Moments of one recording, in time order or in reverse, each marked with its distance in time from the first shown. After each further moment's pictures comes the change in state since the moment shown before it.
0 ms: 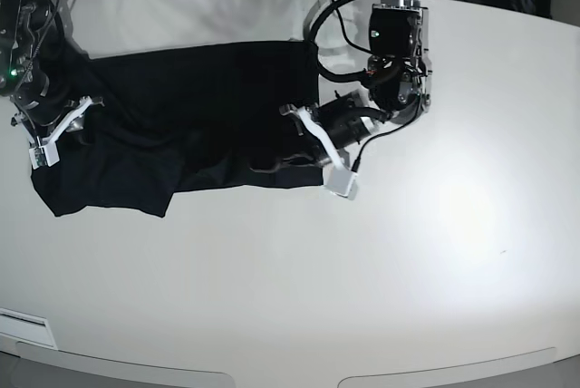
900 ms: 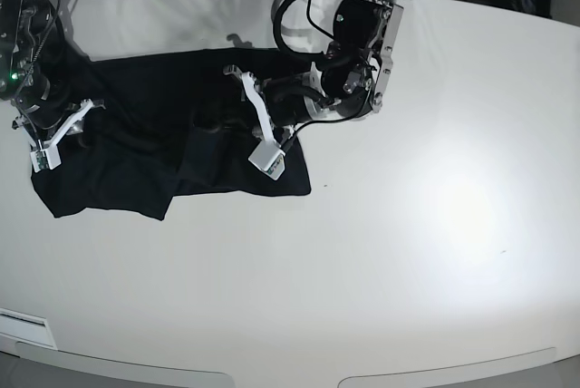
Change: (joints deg) left arm -0.7 0.5 16.2 0.0 7.7 1.7 -0.9; right arm 1.3 -0.1 -0.1 0.0 -0.1 0.0 -0.7
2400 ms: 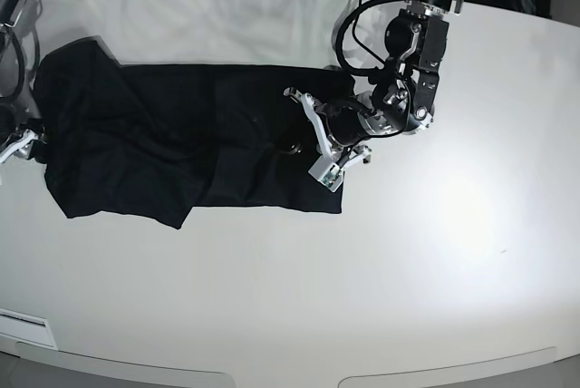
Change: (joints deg) left arm -0.4 -12.1 -1.9 -2.6 19.9 6.1 -7.5; right arm 10.9 4.7 15.2 -13.5 23.0 1.1 -17.8
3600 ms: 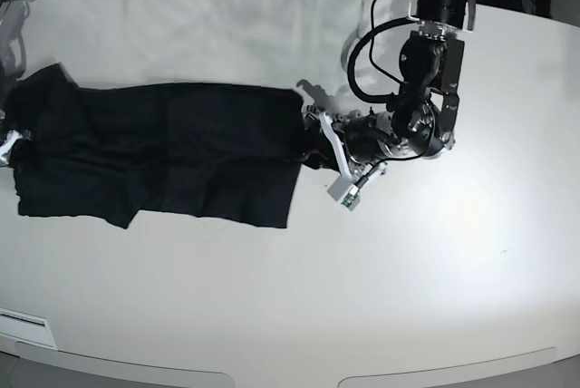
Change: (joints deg) left arm -6.6 -1.3 -4.7 1.6 -11.6 -2.1 13.4; right arm 1.6 6.2 -0.1 7.2 2.4 8.2 -7.4
